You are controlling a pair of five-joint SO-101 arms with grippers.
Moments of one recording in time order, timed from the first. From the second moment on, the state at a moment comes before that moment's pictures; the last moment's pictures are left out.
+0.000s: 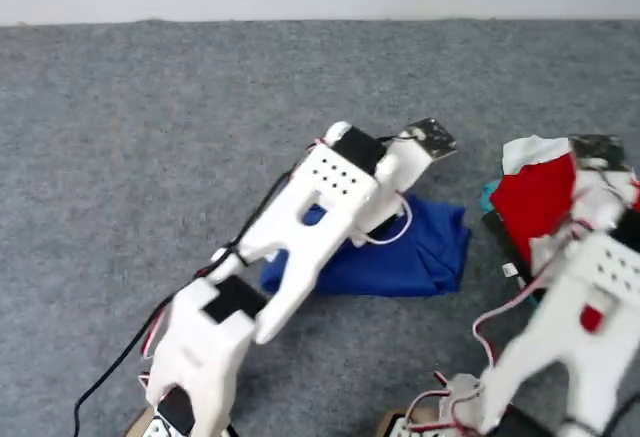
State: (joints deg) left arm 36.6 34.2 -33.0 99.2 -8.5; right arm 34.3 -29.2 26.2 85.7 30.0
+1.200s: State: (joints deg) left arm 49.3 55.2 -55.3 89.5 -7.9; right arm 43.4 -52.3 31.6 93.7 31.2
